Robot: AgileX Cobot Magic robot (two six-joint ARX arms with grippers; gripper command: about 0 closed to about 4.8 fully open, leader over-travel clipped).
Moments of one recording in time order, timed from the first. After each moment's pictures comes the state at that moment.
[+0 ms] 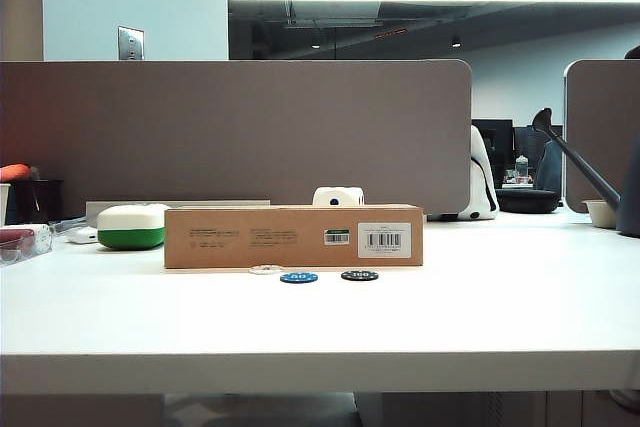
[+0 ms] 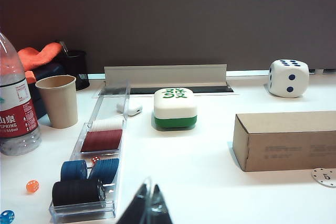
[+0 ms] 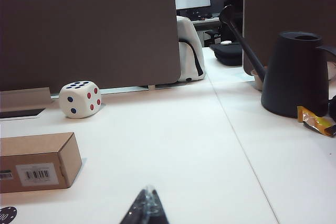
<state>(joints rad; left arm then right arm) -0.01 0.00 0.00 0.09 0.00 0.05 0.10 0.00 0.01 0.11 0.07 0.10</state>
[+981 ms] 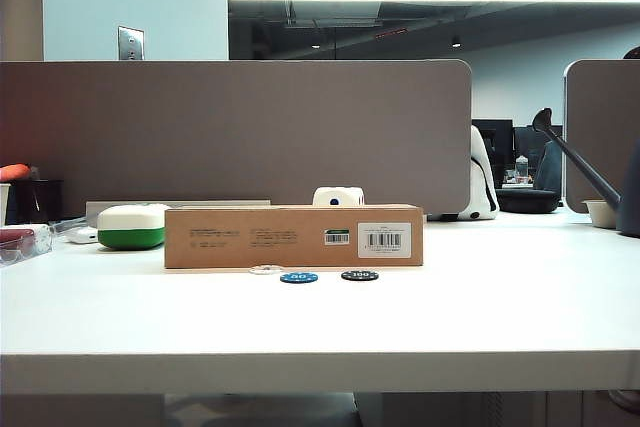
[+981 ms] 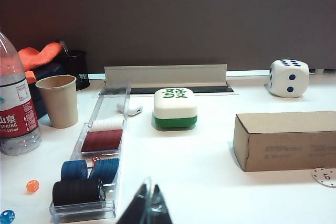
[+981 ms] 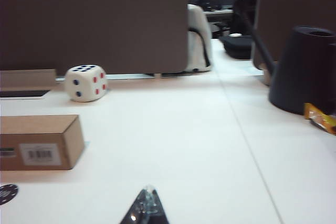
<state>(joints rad) -0.01 0.00 0.00 0.09 0.00 0.05 0.10 0.00 0.01 0.08 0.04 0.05</state>
